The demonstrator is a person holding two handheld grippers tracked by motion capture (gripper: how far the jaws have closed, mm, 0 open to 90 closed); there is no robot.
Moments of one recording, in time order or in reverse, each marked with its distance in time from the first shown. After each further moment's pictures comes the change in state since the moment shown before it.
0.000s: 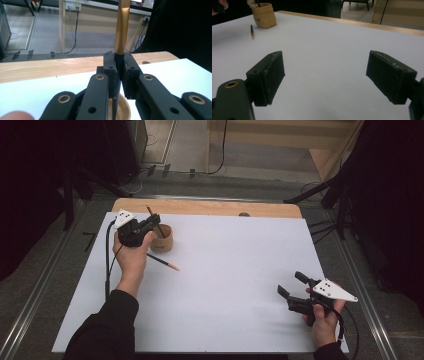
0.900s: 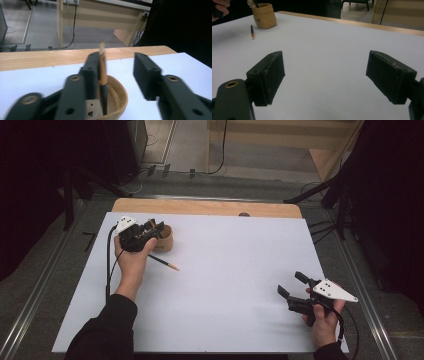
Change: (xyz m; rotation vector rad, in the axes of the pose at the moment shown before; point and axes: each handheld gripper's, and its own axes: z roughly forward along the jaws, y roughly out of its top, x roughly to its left) left arm -0.002 -0.009 -0.008 0.019 -0.025 -0.013; right arm 0.000 0.000 0.000 -0.002 -0.001 -0.002
